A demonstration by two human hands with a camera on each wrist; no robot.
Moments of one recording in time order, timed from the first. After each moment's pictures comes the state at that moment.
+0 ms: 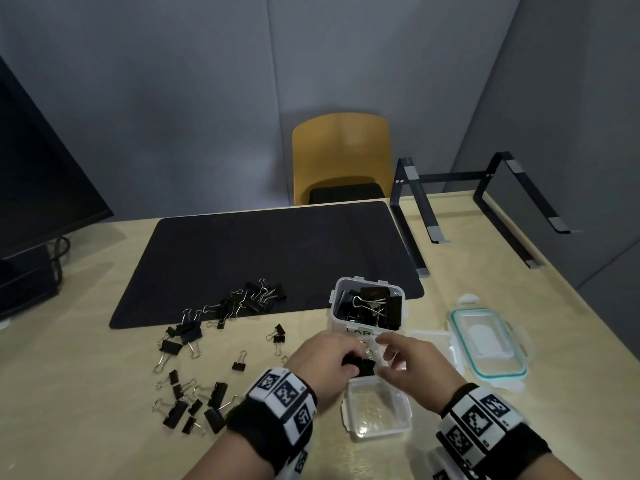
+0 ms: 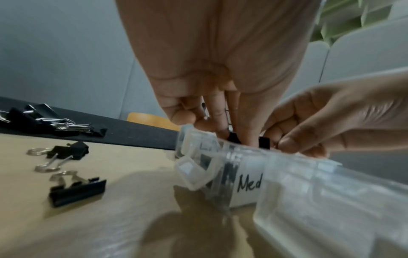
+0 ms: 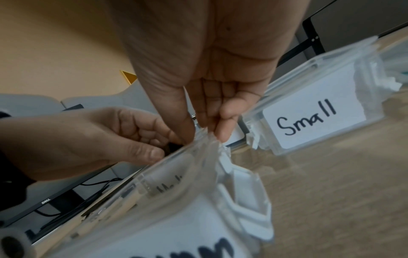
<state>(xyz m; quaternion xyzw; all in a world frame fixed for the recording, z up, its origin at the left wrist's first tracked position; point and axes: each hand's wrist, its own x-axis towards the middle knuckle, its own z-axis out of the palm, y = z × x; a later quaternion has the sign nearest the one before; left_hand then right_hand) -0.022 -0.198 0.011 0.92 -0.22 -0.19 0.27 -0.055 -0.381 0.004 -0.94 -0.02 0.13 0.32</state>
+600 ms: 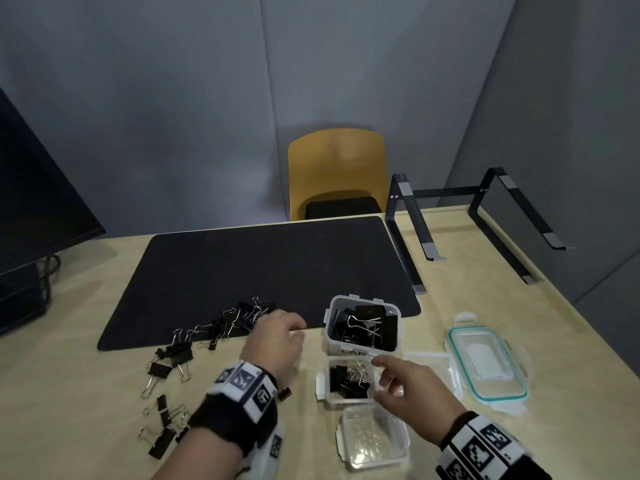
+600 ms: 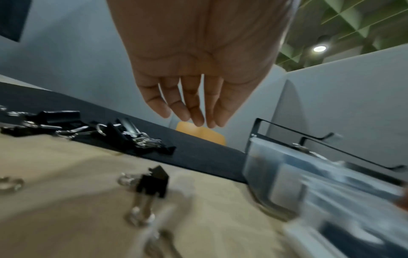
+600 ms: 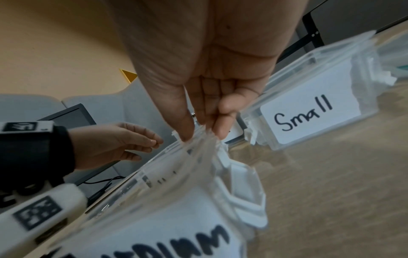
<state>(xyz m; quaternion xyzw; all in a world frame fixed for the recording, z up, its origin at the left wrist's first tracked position) 0.031 -0.160 0.004 0.95 -0.07 -0.05 0.29 -0.056 -0.382 0.002 -0.94 -0.04 0.13 0.32</state>
